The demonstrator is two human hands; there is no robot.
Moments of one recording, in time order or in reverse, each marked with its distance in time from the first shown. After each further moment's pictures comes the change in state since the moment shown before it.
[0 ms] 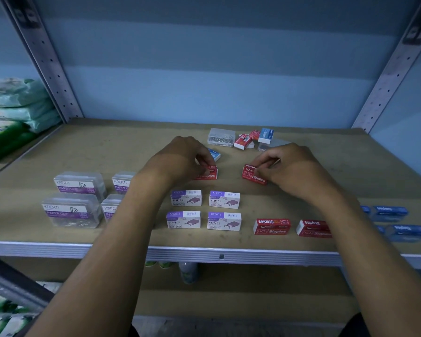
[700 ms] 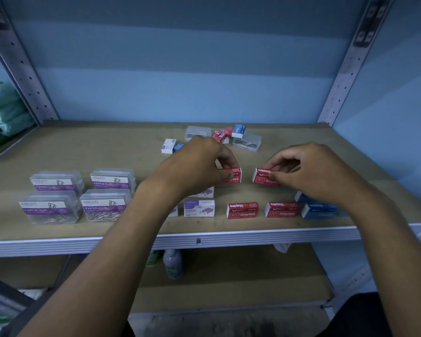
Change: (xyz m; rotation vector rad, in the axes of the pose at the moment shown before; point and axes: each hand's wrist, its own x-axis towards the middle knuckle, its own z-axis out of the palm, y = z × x) left_hand -0.028 0.069 0.016 -0.063 0.017 0.311; right_hand -0.066 0.025 -0.064 -0.030 -0.022 -0.100
